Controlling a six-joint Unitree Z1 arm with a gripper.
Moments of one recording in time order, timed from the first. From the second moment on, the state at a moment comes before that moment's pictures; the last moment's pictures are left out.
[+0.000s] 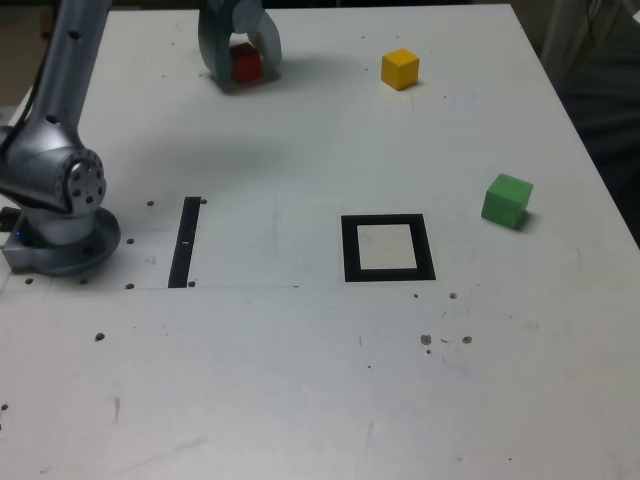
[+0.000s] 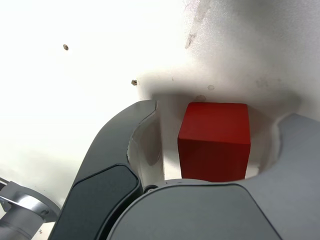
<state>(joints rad) 1.11 2.33 -1.94 1.44 0.12 0.61</state>
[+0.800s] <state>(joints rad) 1.09 2.27 -1.89 1.43 0.09 0.65</state>
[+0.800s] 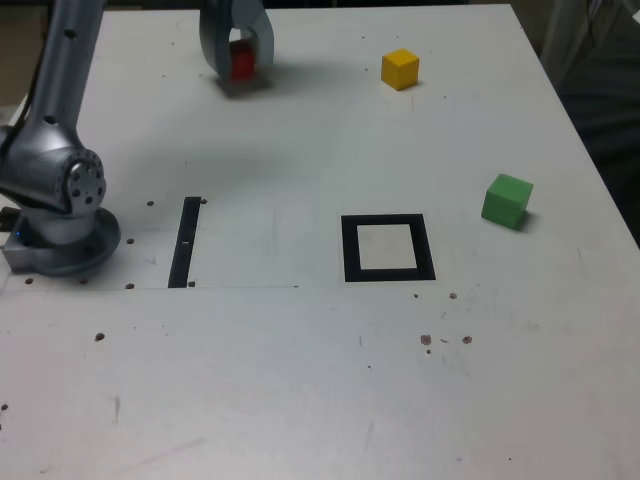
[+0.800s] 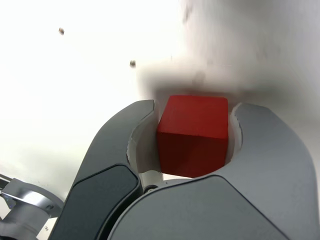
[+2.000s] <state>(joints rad) 0.38 1.84 -1.39 1.30 0.04 0.30</state>
